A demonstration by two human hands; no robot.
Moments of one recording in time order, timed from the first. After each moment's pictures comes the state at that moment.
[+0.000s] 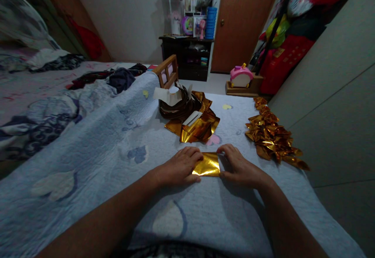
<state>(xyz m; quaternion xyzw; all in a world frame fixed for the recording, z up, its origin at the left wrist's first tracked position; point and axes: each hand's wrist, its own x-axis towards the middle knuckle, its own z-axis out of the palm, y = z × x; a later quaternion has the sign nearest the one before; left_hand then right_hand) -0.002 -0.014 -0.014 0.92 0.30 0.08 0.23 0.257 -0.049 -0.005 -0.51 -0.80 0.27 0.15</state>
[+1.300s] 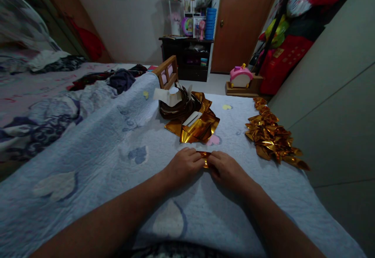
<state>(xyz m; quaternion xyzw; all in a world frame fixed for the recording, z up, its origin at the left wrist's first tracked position) 0.012 -0.014 -0.031 0.95 0.24 0.19 -0.02 0.218 -0.049 -0.023 -0.46 -0.86 0.17 0.18</state>
